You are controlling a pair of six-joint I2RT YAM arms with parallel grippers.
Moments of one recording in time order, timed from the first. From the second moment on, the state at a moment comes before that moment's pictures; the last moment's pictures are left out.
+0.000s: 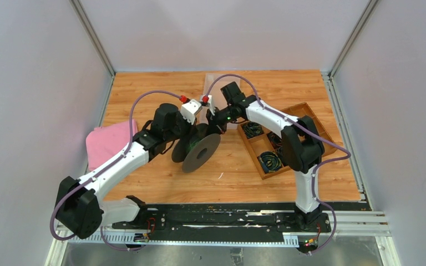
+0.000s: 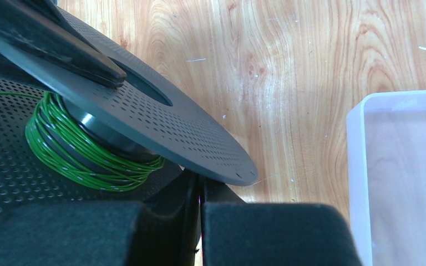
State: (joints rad) left arm -0.53 1.20 0.86 -0.17 0.16 0.08; right arm 0.60 2.03 1.58 -0.53 -0.88 -0.46
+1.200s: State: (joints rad) left arm -0.44 1.35 1.08 -0.37 0.19 -0.16; right arm 0.45 1.83 1.74 -0.71 -0.85 -0.30
